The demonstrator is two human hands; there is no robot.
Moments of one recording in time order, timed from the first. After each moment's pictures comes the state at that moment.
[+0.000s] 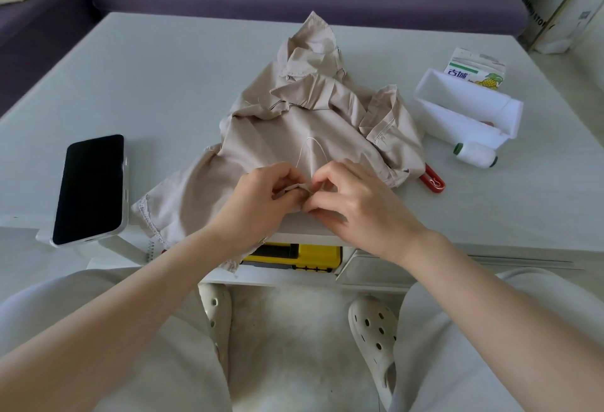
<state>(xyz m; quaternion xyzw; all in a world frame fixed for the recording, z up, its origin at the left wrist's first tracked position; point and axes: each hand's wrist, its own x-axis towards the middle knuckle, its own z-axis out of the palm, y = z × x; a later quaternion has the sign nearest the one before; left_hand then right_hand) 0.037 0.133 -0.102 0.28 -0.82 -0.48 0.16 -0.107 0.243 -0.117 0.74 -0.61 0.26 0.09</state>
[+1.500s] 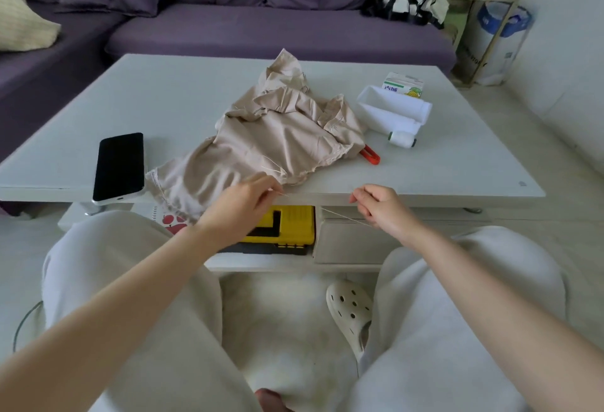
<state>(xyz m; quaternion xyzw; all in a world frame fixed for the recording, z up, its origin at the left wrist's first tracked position) 0.094 0.191 -0.108 0.16 -0.94 -0.22 0.20 -0.097 0.363 -0.114 0.35 -0.76 0.45 -0.30</state>
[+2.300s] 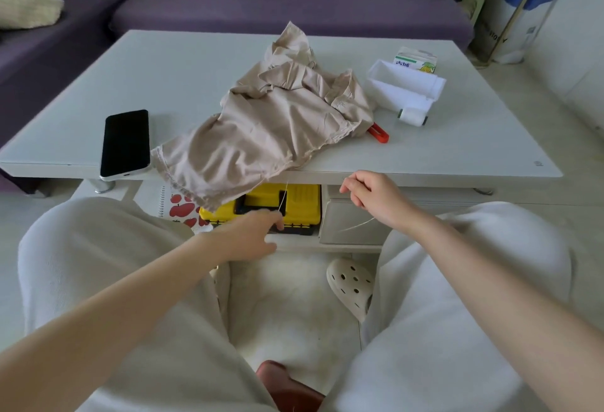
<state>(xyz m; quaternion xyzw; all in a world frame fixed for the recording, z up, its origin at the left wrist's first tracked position) 0.113 0.216 -0.147 0.22 -0.94 -0.21 -0.16 -0.082 0.363 -0.122 0.44 -0.77 0.39 -0.26</state>
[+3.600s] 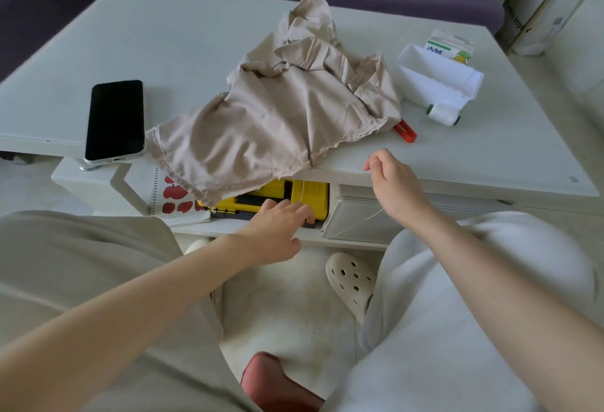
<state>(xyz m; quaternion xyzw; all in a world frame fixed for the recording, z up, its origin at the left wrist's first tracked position) 0.087 0.214 -0.174 0.15 -0.97 -0.18 -0.09 -0.097 0.322 -0.134 0.41 -0.86 0.28 -0.12</state>
